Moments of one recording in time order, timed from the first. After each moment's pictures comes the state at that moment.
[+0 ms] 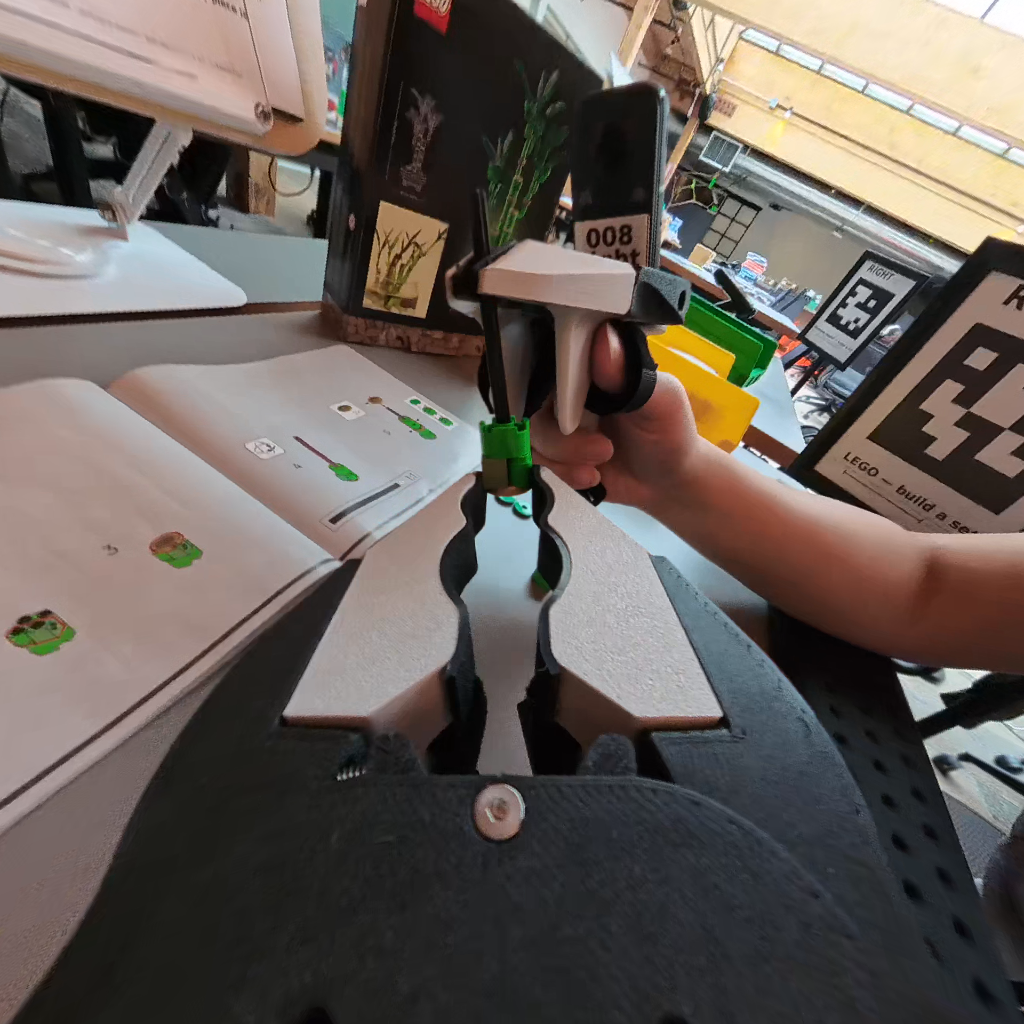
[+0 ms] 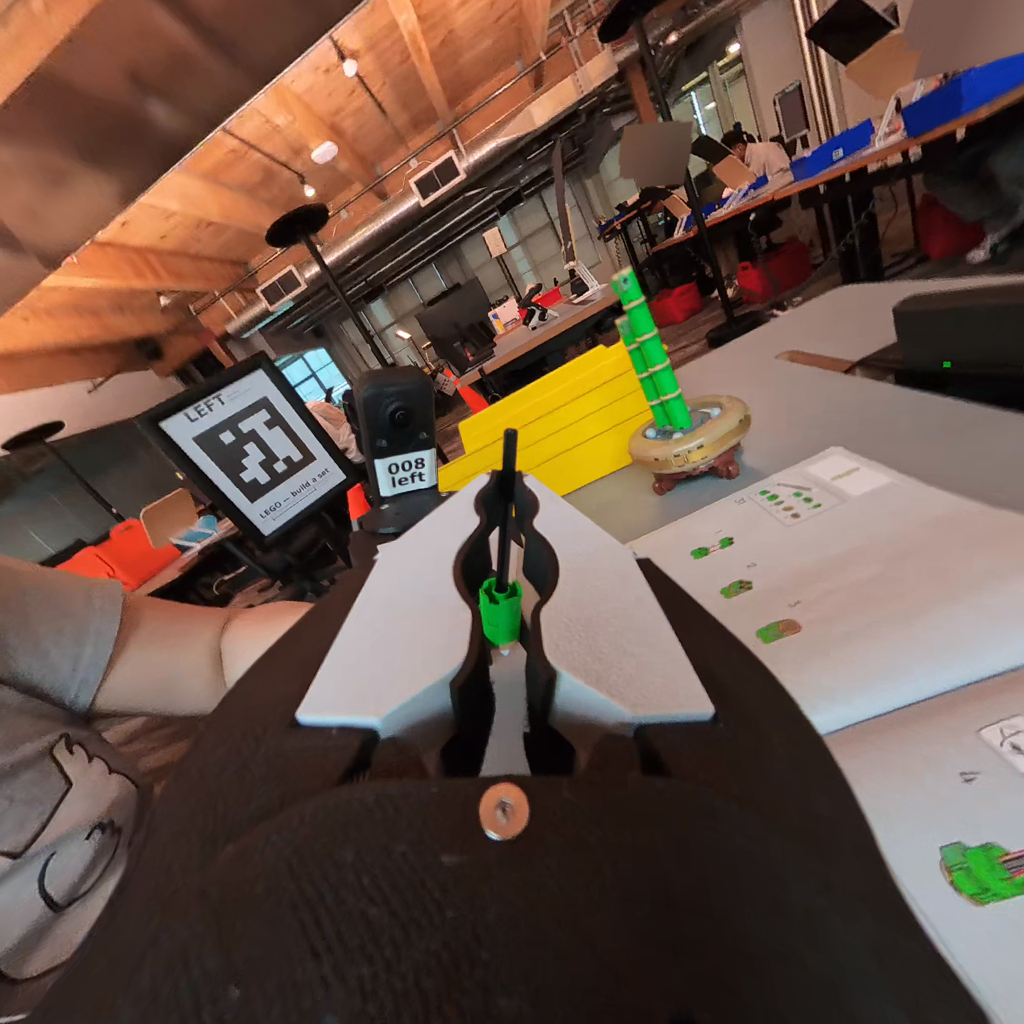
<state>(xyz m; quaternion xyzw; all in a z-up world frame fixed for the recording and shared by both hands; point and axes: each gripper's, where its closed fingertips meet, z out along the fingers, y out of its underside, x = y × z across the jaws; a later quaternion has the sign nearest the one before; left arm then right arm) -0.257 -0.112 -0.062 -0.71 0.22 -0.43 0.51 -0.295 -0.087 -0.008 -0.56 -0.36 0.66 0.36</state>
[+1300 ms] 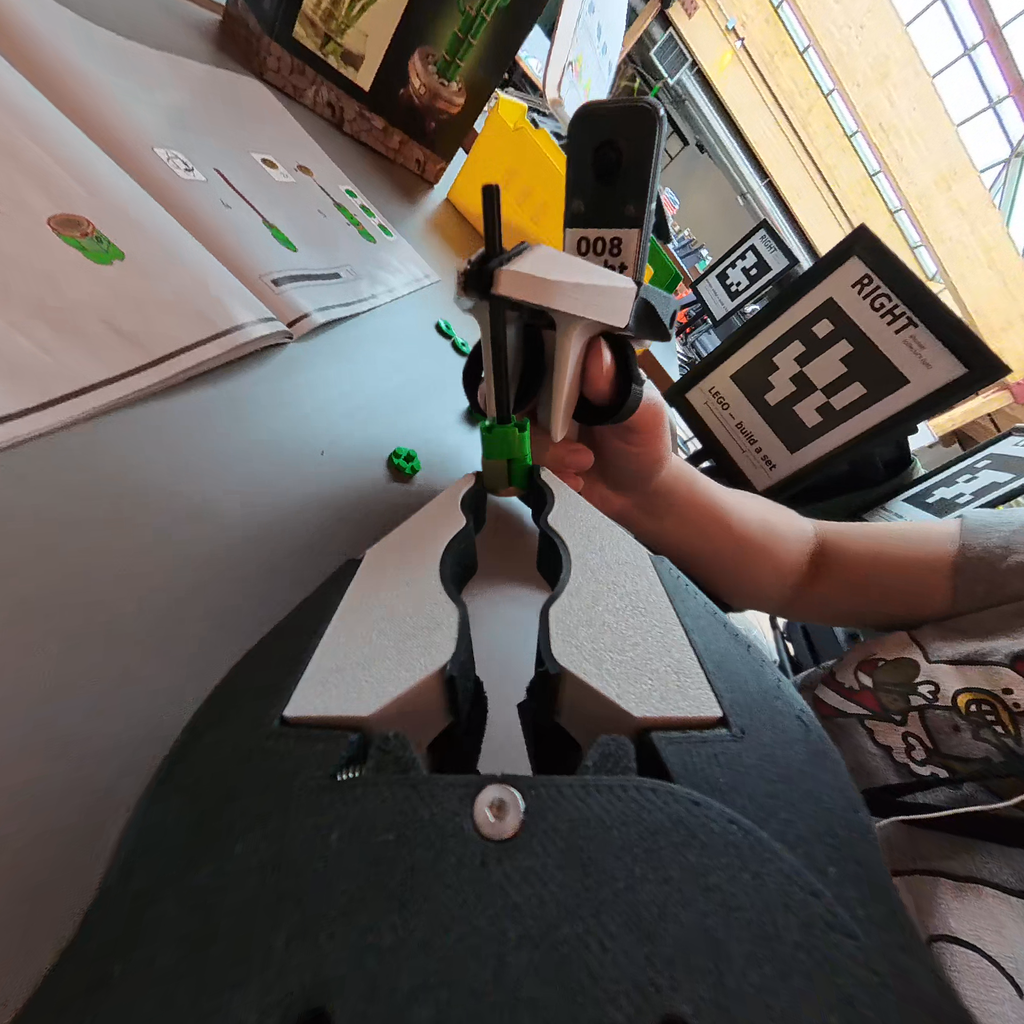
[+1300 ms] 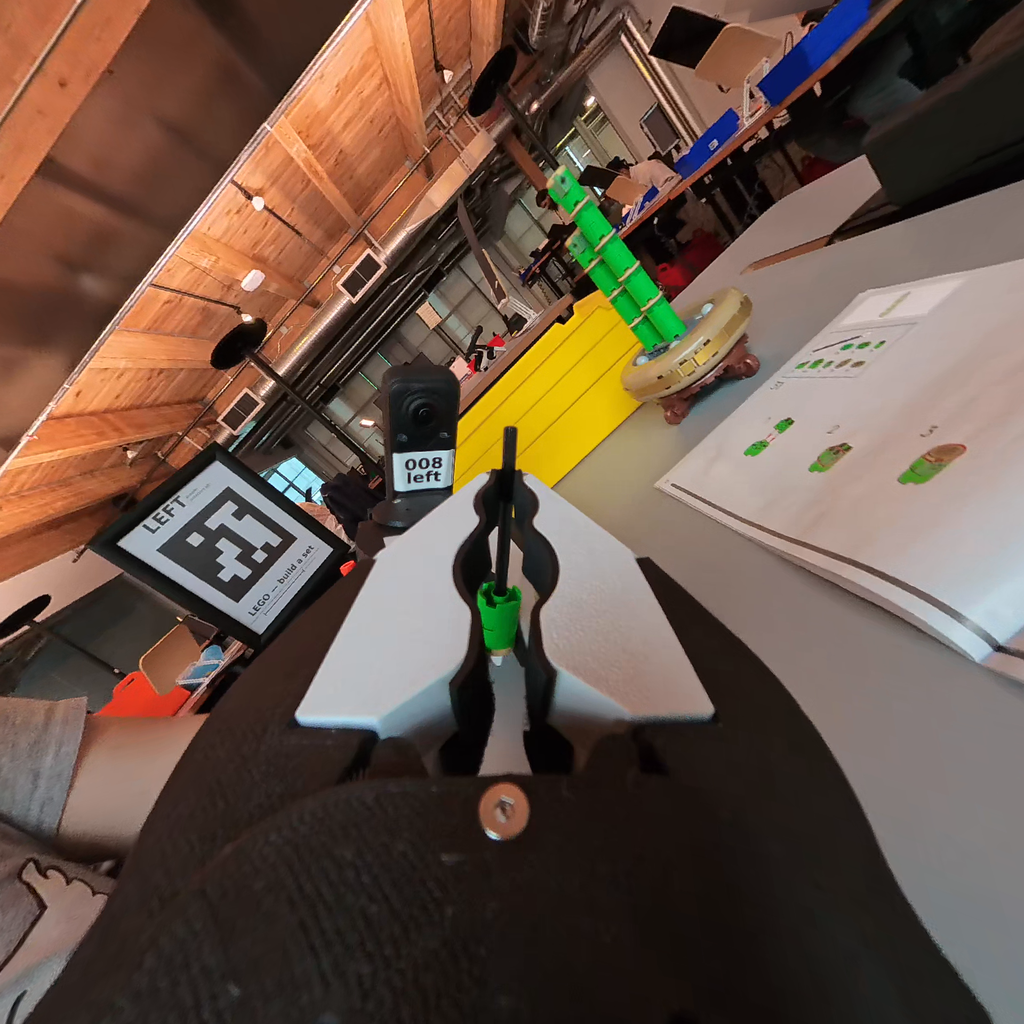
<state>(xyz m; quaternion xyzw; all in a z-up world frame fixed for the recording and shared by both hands) -0.299 -0.169 -0.101 -0.75 0.19 -0.54 0.34 -0.335 -0.125 -0.059 -0.62 -0.22 0.67 0.34</state>
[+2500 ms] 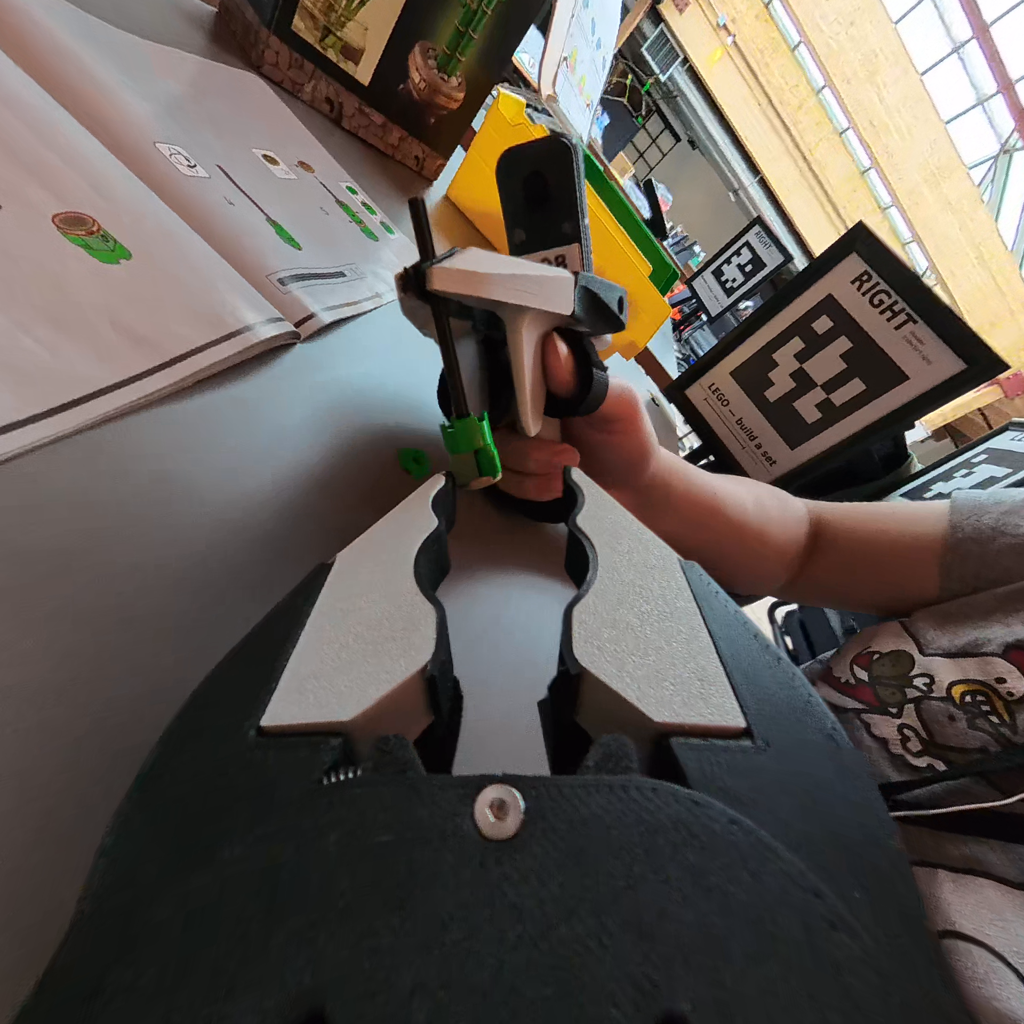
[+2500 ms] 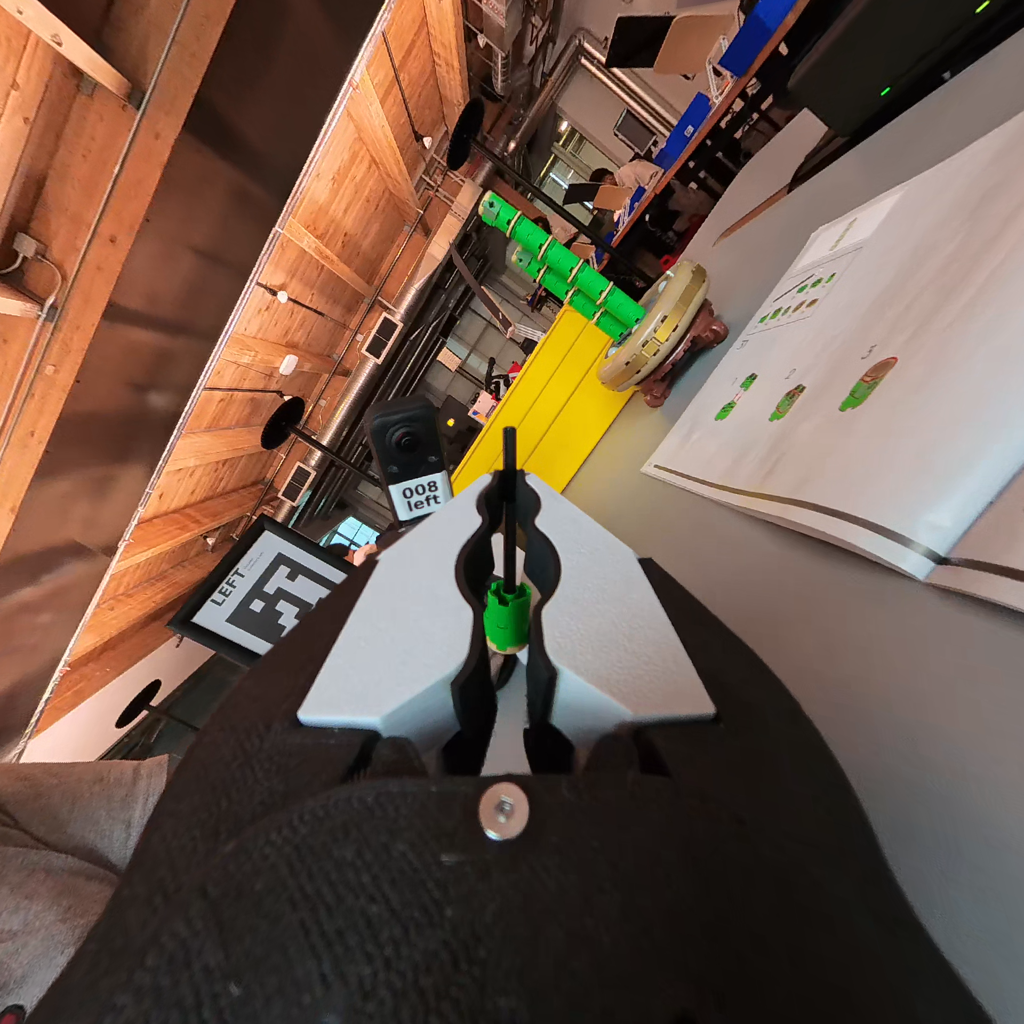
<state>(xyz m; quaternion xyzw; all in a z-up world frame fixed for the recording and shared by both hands) -0.299 -0.165 -0.106 -0.75 0.20 -0.54 0.34 -0.330 -0.106 -0.076 -0.63 -0.13 0.71 0.28</state>
